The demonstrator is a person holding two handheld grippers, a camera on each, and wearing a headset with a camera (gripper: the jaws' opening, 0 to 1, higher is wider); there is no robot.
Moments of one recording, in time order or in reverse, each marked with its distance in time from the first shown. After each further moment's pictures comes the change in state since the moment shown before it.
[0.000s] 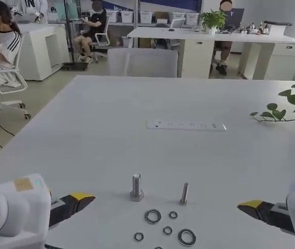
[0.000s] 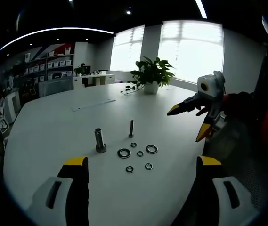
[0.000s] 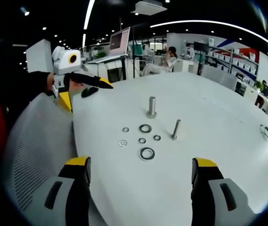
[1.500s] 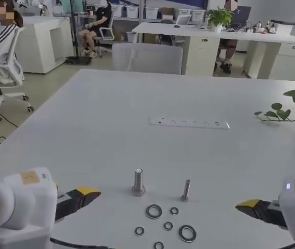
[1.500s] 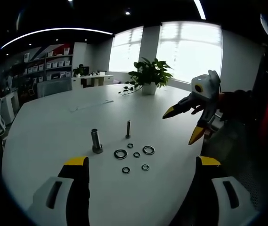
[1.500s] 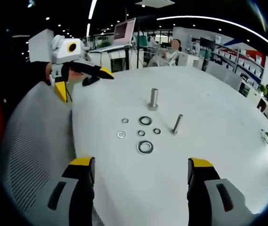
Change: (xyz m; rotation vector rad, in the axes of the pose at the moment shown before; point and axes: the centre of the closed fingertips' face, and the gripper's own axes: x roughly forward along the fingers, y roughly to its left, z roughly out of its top) left arm 0.001 -0.008 0.000 0.002 -0.012 -0.015; right arm 0.007 -0.004 -0.010 -0.077 0.111 0.011
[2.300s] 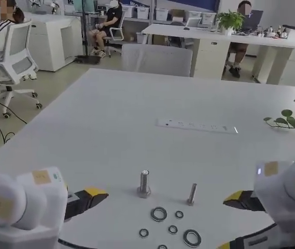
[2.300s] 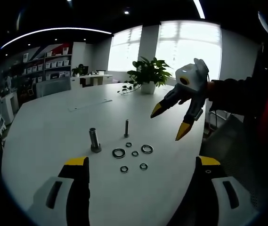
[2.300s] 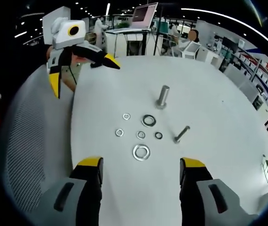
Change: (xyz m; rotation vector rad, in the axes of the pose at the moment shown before) left arm 0.001 -0.004 -0.002 0.004 0.010 -0.008; right arm 0.021 -0.010 0.018 -0.170 0.154 0.089
